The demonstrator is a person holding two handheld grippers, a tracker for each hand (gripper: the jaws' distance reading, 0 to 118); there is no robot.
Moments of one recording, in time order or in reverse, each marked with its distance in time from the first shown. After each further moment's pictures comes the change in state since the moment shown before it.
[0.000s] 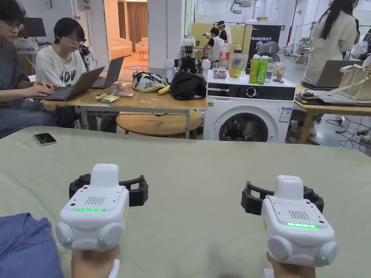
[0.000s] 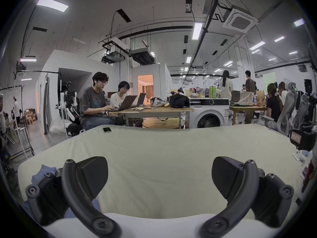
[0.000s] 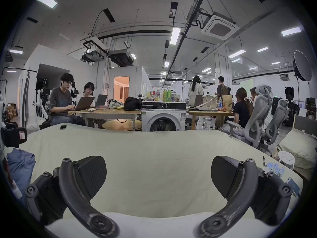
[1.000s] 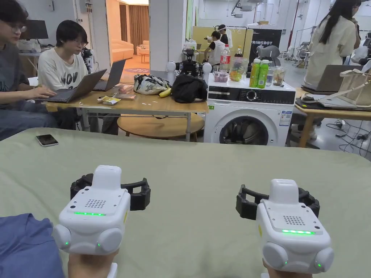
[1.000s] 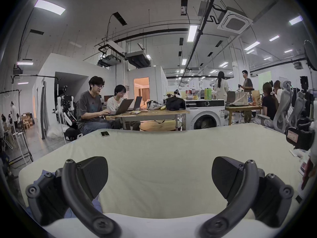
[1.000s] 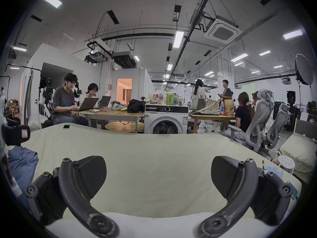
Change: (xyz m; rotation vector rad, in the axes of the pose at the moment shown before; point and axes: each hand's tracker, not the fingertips) left arm -0.001 0.002 0.014 0.016 -0.034 -0.042; right arm -0.011 0.004 0.018 0.025 0.022 0.031
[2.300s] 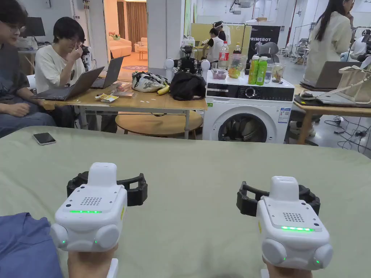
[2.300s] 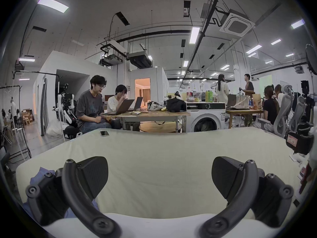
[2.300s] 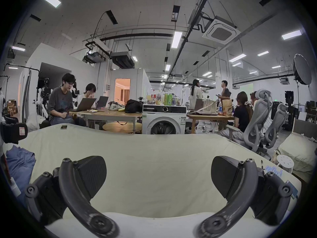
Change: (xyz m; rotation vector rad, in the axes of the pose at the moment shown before) left arm -0.003 0.000 -0.006 0.018 0.008 0.045; right arm 0.002 -0.001 -0.007 0.005 -0.024 -0.003
